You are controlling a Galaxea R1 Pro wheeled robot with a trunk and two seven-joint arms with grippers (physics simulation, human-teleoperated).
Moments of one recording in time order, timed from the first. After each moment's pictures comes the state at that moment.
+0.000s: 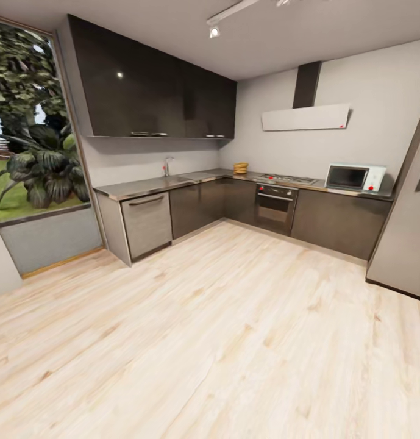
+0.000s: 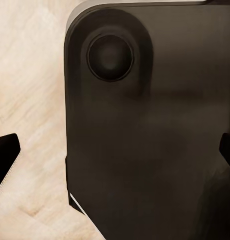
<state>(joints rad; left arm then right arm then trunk) 0.00 0.00 0.02 -0.03 0.03 -0.01 0.01 0.01 -0.01 0.00 0.00 0.00 -0.10 -0.01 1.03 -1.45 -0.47</state>
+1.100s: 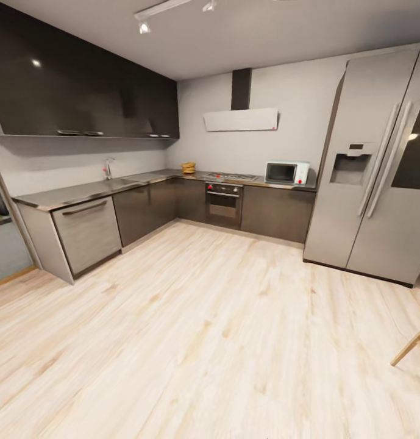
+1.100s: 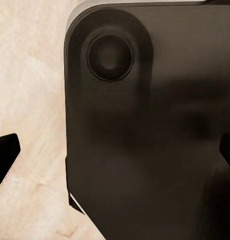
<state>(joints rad) 0.00 0.00 0.02 -0.03 0.02 -0.01 0.01 0.01 -0.01 0.00 0.00 0.00 -0.10 -0.01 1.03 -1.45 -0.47</state>
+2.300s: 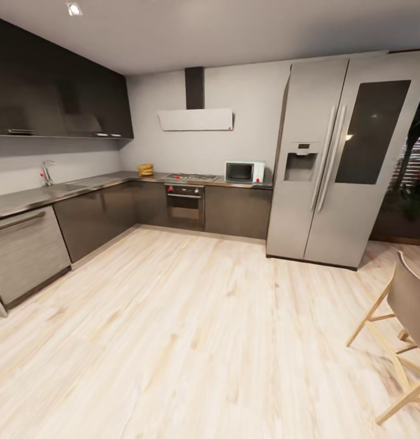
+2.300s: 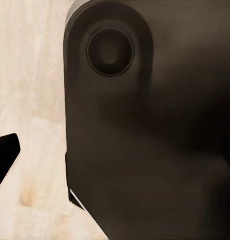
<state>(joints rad) 0.00 0.00 0.02 -0.03 0.03 0.00 0.01 0.01 -0.01 0.00 0.00 0.00 -0.10 -0.01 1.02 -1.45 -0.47</state>
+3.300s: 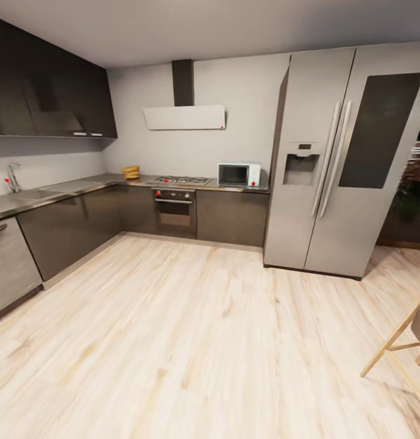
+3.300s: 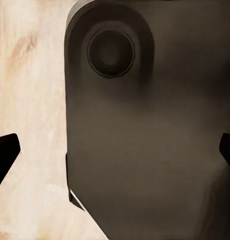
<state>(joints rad) 0.00 0.00 0.02 -0.03 0.03 0.00 0.01 0.01 -0.02 0.00 0.00 0.00 -0.11 -0.01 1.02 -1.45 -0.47</state>
